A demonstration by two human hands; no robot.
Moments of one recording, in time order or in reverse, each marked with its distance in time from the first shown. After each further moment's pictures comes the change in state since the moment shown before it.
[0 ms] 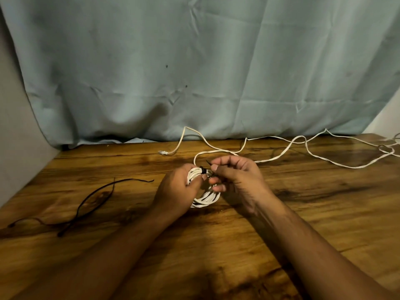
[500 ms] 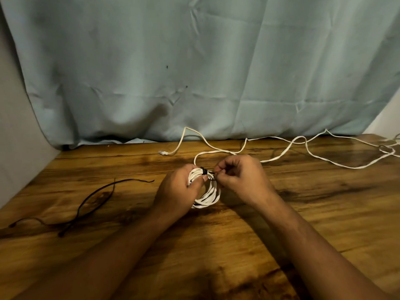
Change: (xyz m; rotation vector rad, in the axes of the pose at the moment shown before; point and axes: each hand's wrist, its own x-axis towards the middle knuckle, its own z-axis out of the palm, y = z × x) left_hand -0.001 0.004 0.000 0.048 0.001 0.017; right_hand 0.000 -0.014 -0.010 -0.996 0.059 -0.324
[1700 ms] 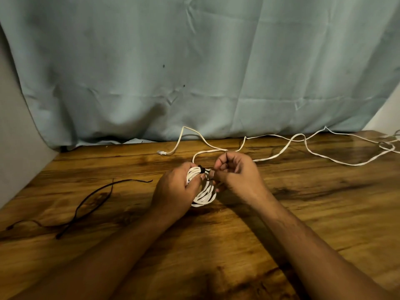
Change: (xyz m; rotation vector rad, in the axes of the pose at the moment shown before) left_hand -0.002 -0.002 0.000 0.068 0.038 0.089; right_hand -0.001 -0.002 0.010 0.505 -0.026 0.163
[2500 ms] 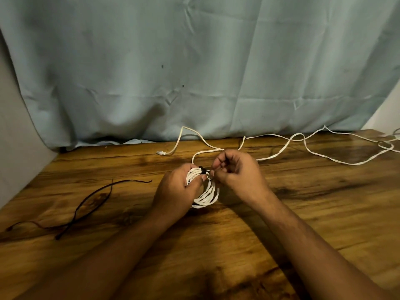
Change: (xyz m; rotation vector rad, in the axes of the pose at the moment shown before) left_hand 0.001 -0.004 0.005 -0.109 -0.010 -0.040; right_hand 0.004 0.006 -0.005 -0.221 0.037 -0.141
